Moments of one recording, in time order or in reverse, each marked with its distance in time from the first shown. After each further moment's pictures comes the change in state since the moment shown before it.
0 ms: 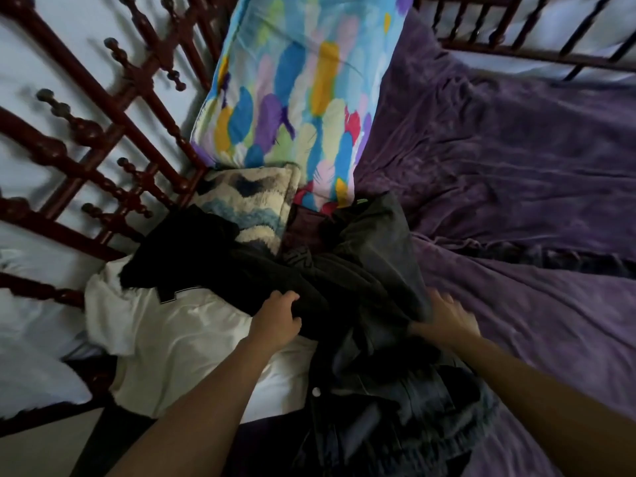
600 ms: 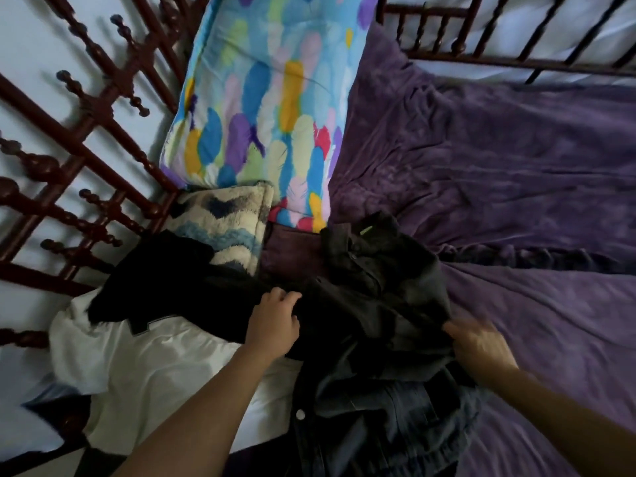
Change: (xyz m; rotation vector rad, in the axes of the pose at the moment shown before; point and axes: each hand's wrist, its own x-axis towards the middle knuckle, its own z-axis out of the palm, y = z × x) left_hand 0.015 0.041 -0.005 0.188 0.152 0.210; right_hand -0.016 0.093 -0.004 -0.233 0.420 -0.418
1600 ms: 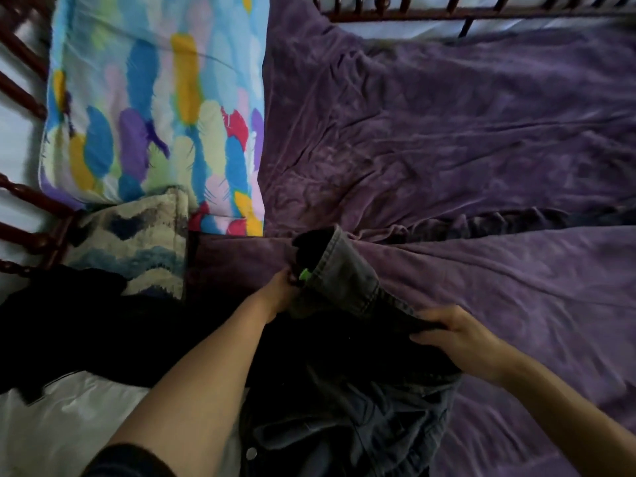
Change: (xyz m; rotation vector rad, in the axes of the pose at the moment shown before) left_hand 0.115 0.115 0.043 -0.618 -0.332 -0.098; right_hand 0.002 0.010 -0.062 1.230 -0.332 0.387
